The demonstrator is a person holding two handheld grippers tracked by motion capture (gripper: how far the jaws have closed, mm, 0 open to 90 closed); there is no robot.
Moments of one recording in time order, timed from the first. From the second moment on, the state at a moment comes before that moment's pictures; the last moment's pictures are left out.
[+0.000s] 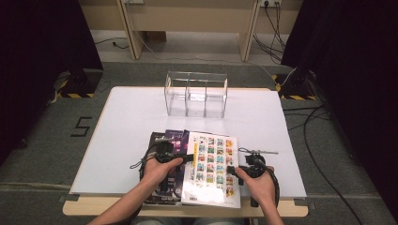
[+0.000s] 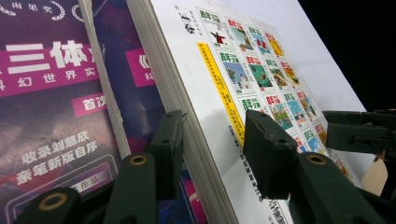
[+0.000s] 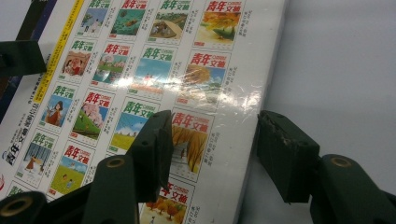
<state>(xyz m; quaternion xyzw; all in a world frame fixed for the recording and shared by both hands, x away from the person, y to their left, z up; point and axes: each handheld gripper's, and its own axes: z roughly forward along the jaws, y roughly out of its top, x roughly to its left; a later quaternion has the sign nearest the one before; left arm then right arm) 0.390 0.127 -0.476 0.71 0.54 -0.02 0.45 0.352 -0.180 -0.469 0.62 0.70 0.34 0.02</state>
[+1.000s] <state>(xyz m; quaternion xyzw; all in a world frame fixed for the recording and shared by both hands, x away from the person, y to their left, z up) 0.383 0.131 -0.479 0.65 0.58 -0.11 0.49 0.352 -0.180 -0.474 0.63 0.69 0.36 0.03</state>
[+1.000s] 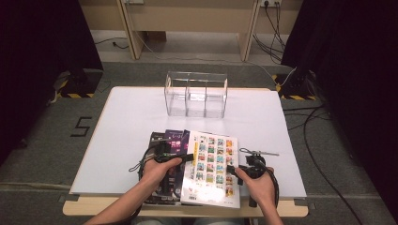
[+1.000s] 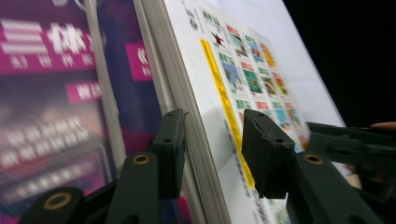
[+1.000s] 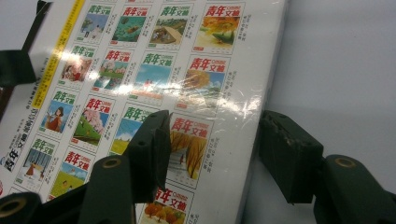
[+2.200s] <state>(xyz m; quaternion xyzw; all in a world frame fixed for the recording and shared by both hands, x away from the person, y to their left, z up) 0.374 0.119 -0.481 0.71 0.44 -0.04 0.54 0.415 -0.206 -0.474 0.62 0.67 0.40 -0.02</state>
